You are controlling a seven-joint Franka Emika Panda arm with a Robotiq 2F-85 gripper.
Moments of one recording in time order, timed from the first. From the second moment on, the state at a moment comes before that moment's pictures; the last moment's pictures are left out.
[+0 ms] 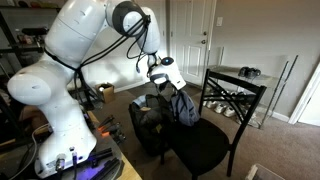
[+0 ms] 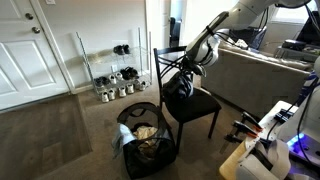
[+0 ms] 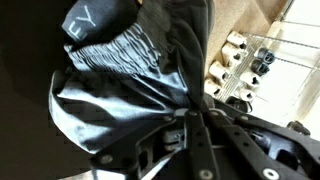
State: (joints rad) arm -0.48 0.72 0.53 -2.10 0.48 3.34 0.43
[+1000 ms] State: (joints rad) arm -0.48 0.64 0.86 -2.25 0.16 3.35 0.41
